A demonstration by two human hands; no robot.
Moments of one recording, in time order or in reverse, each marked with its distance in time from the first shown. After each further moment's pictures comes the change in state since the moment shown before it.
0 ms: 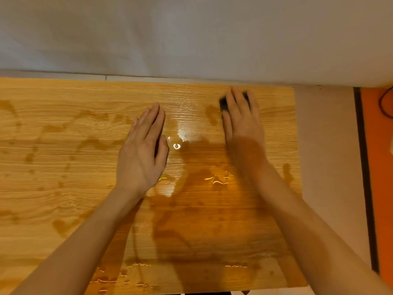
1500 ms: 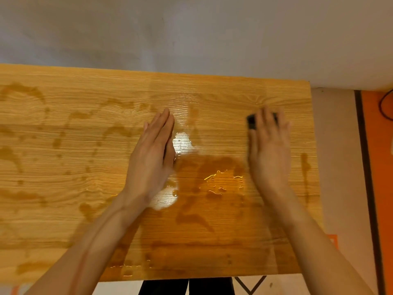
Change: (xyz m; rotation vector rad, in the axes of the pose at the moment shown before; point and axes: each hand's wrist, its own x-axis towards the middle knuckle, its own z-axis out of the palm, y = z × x) left_hand -0.041 -0.017 -0.019 -0.105 -0.030 -0.003; right_hand -0.063 -0.024 -0.005 -0.193 -0.008 0.243
